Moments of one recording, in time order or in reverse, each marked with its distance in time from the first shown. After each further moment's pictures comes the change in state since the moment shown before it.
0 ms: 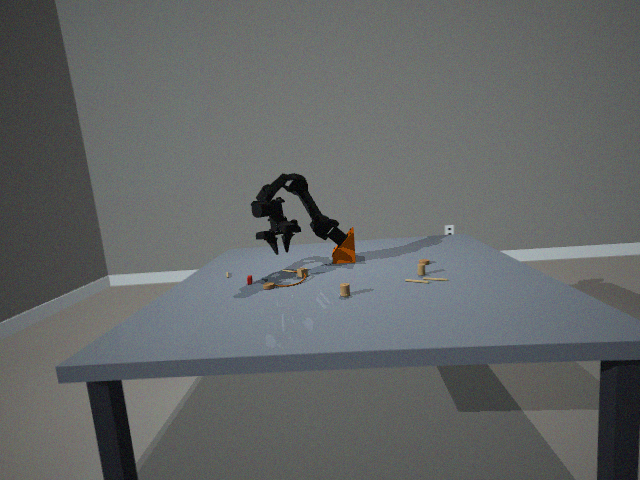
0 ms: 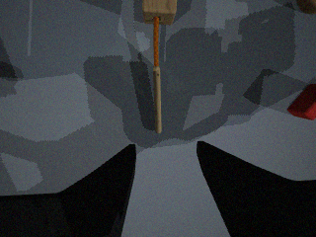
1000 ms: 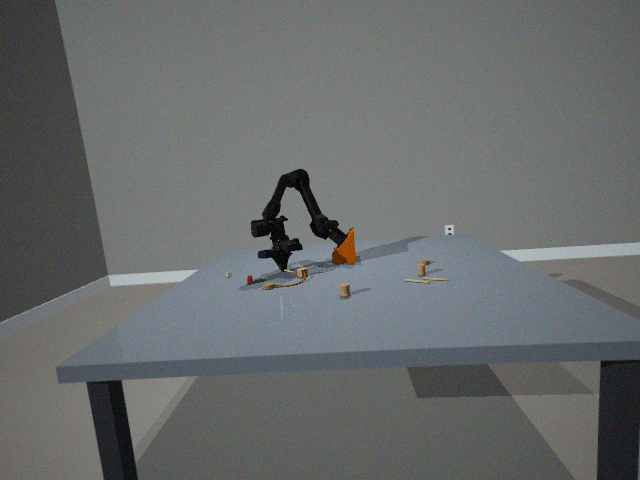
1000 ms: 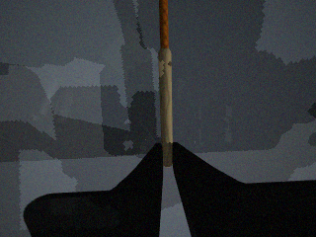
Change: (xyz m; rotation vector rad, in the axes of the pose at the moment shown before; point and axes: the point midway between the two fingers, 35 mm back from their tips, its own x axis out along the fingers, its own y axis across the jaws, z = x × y) arm 0.075 0.002 -0.010 -0.002 0.008 0.002
